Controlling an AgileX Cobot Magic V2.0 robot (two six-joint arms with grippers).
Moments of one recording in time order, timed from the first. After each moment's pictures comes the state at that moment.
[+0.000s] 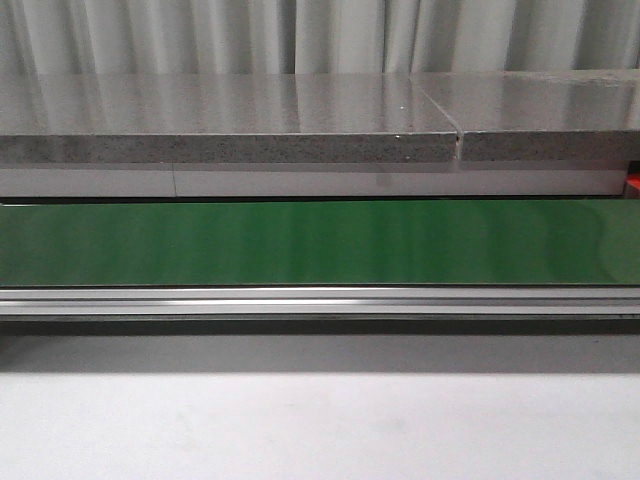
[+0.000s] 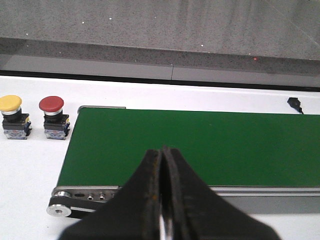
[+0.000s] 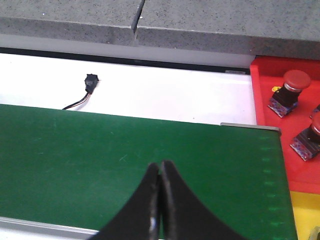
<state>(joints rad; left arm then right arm) -0.07 0.33 -0.47 -0.11 0.53 -0.01 -0.02 0.85 -0.68 0.25 0.41 -0.22</state>
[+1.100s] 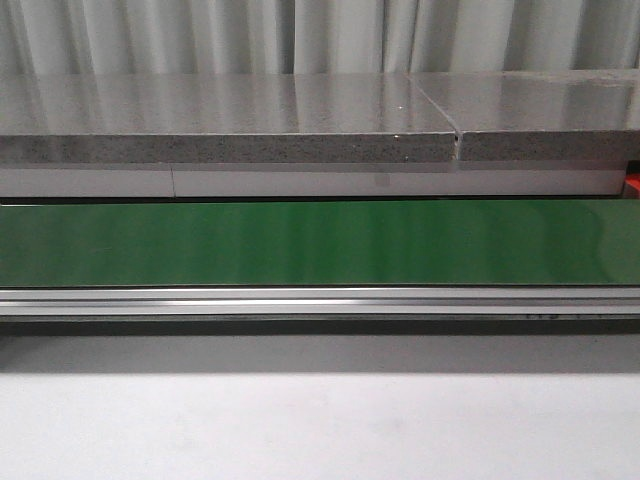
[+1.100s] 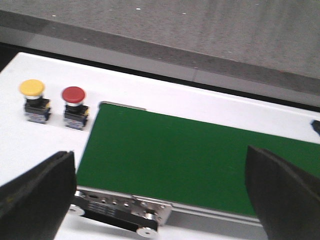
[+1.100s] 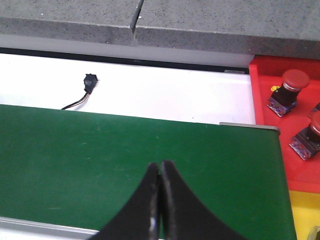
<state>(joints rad) -0.03 0.52 -0.62 0.04 0.57 -0.26 -0.02 0.85 -0.68 0.25 0.41 -0.22</state>
